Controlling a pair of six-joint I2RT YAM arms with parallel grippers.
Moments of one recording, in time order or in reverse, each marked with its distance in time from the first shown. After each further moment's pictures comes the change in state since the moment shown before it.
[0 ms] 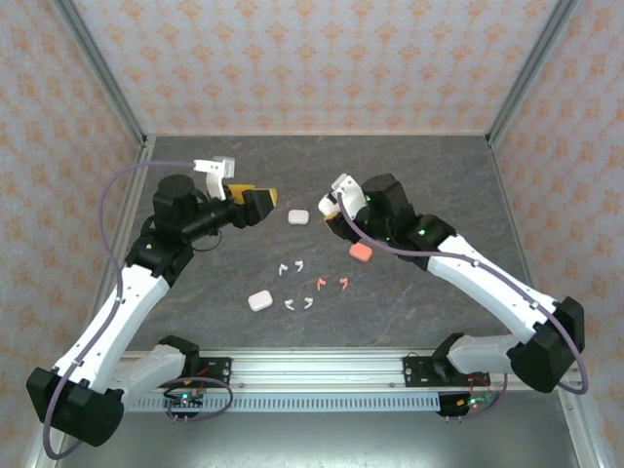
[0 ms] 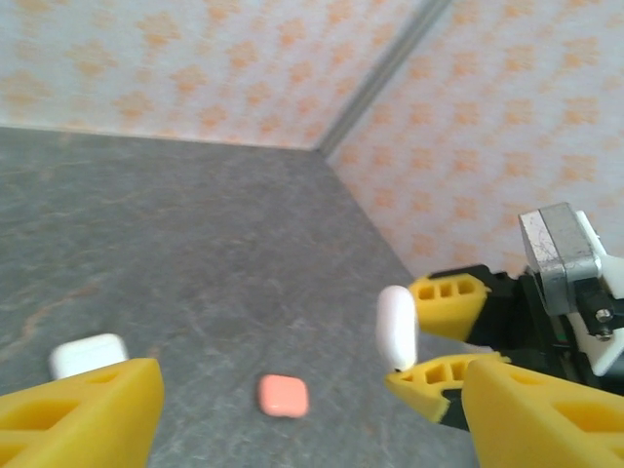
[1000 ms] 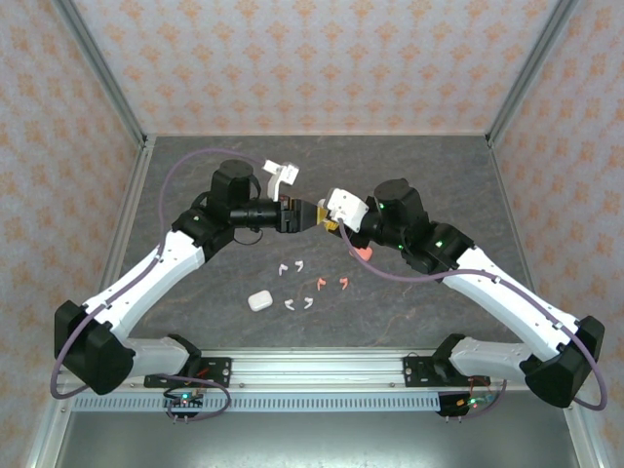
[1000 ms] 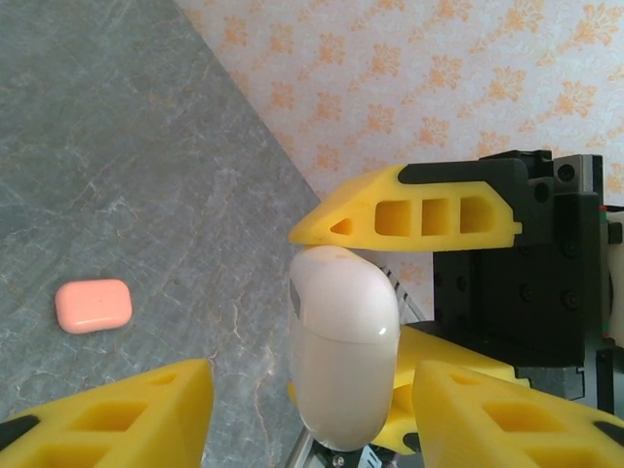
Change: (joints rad) left arm -0.226 0.274 0.142 -0.023 0.215 -0.078; right arm 0.044 -0.099 -0.001 0.002 -0.046 -0.337
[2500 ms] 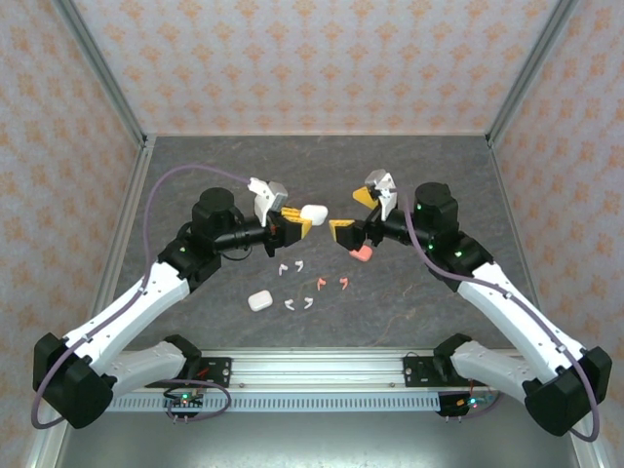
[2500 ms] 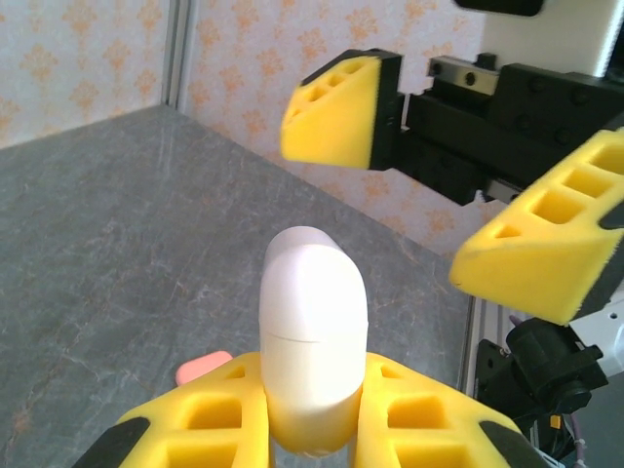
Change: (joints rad) left arm -0.019 -0.213 -0.242 0.203 -0.125 0.378; right arm -0.220 -0.126 -0.199 0.300 -0.424 0.631
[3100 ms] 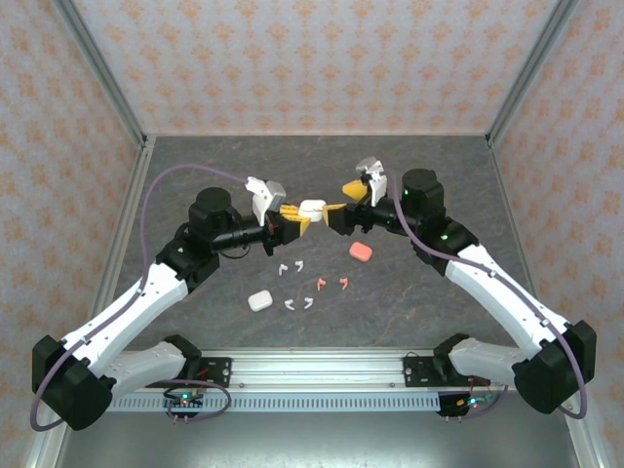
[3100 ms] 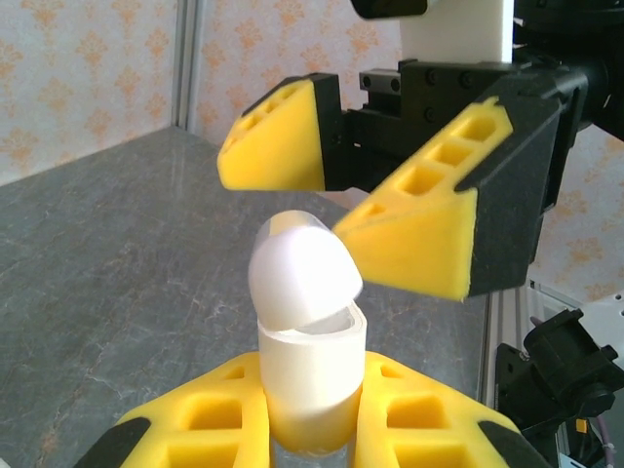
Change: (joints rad) left arm 0.003 -0.008 -0.001 0.014 -0.009 0.036; right arm -0.006 0.132 0.078 0.036 -0.008 0.079
